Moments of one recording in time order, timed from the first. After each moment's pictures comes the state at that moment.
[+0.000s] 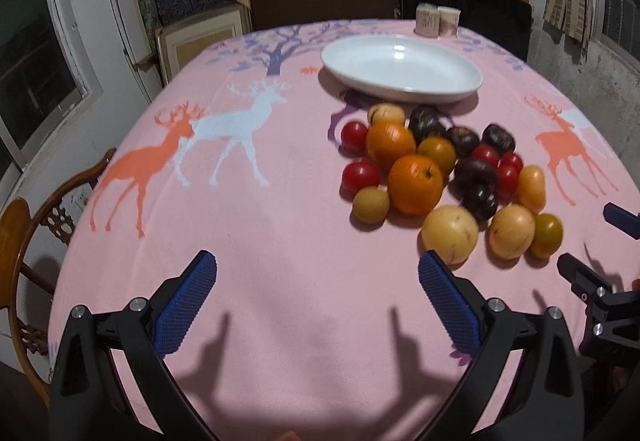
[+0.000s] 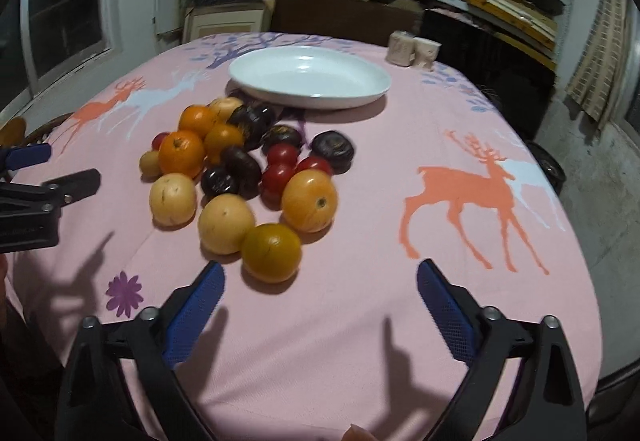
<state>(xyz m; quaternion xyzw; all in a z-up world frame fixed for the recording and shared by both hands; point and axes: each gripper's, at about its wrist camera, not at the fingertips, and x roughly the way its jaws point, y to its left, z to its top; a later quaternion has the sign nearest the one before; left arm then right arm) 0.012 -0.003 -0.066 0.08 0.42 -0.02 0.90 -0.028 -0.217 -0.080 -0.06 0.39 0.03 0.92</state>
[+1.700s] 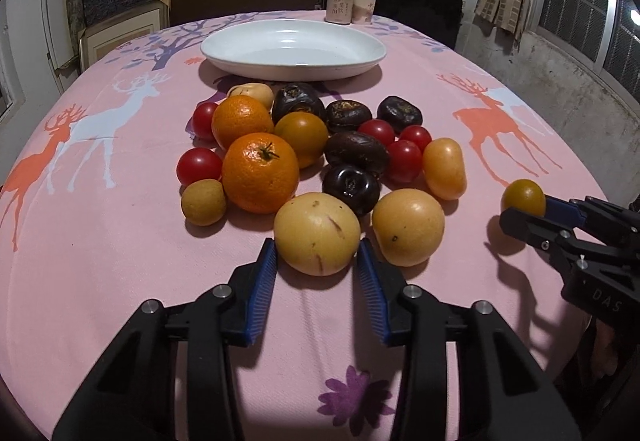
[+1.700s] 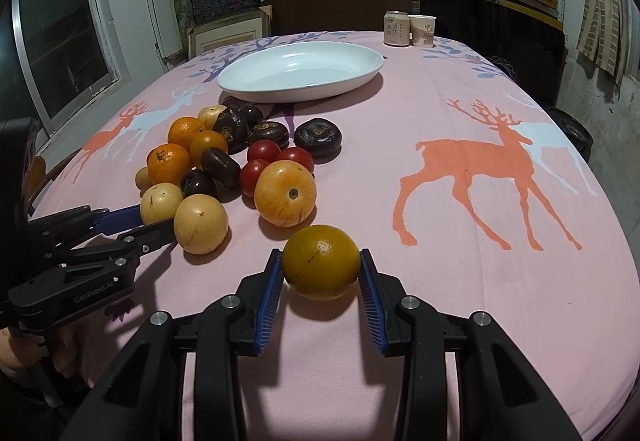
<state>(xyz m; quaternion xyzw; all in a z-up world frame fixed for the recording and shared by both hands) 0.022 -0.073 -0.106 0.05 0.41 -0.17 0.89 -0.018 -0.261 -0.092 0.02 0.40 0.06 0.92</state>
